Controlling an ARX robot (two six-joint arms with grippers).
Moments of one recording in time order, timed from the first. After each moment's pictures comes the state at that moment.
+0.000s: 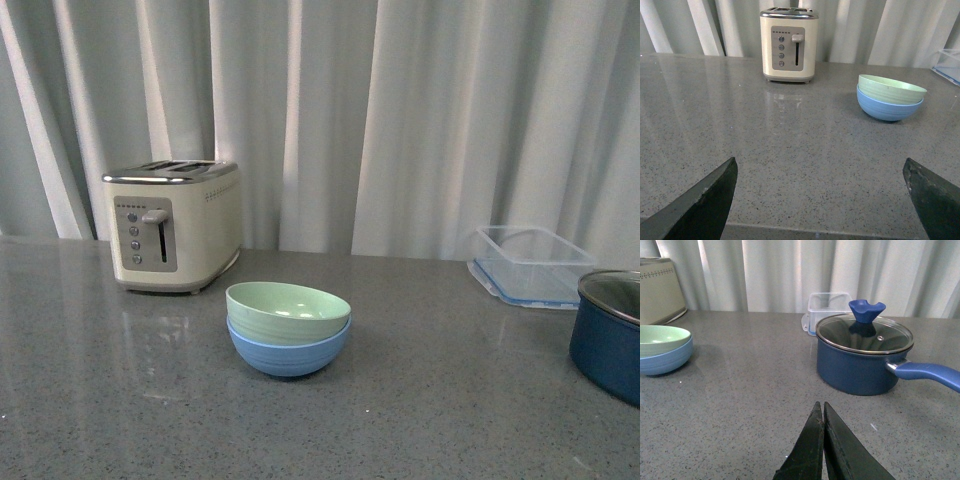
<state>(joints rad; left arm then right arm) 0.00 0.00 0.02 0.00 0.00 0.00 0.00 0.40 0.00 0.40 0.00 0.00</state>
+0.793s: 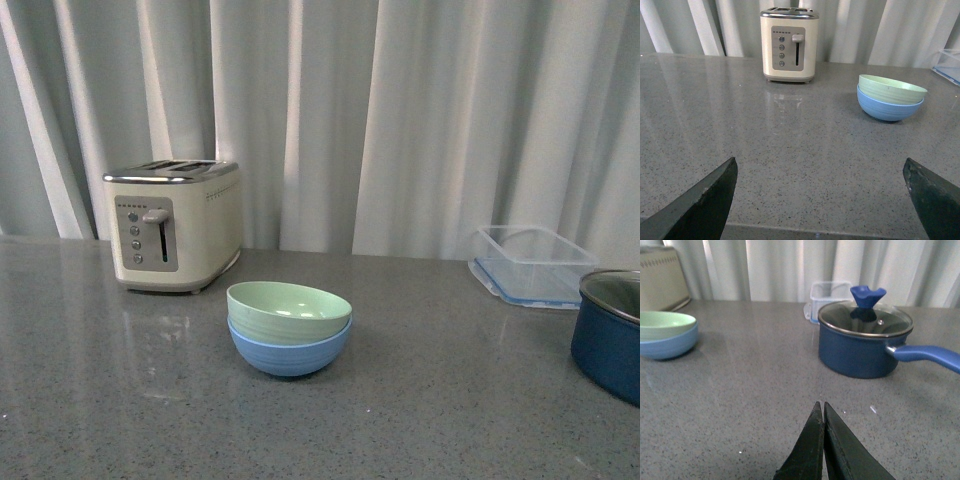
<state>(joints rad) 0.00 0.00 0.02 0.00 0.00 0.00 0.00 0.06 0.01 0.02 0.00 0.00</state>
